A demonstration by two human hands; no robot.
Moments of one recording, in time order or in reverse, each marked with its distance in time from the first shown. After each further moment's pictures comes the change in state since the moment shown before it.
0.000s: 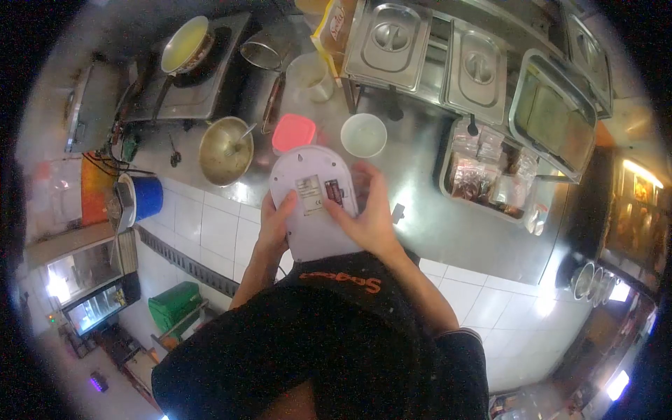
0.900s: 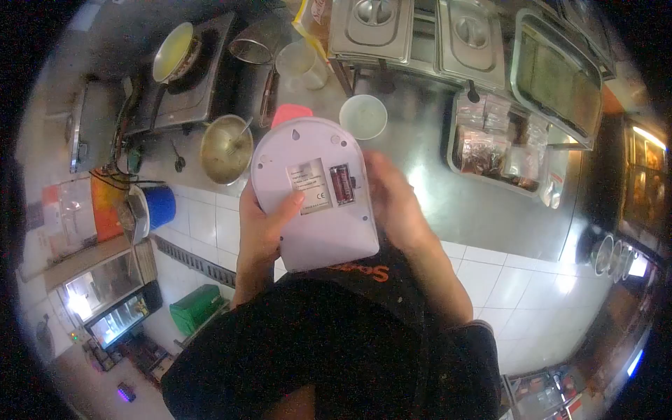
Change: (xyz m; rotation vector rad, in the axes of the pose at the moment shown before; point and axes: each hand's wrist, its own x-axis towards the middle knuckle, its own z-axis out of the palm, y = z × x) left_hand -0.035 0.066 0.065 0.370 -0.018 0.123; right_hand 0.002 -0.029 -0.033 0.975 -0.141 0.549
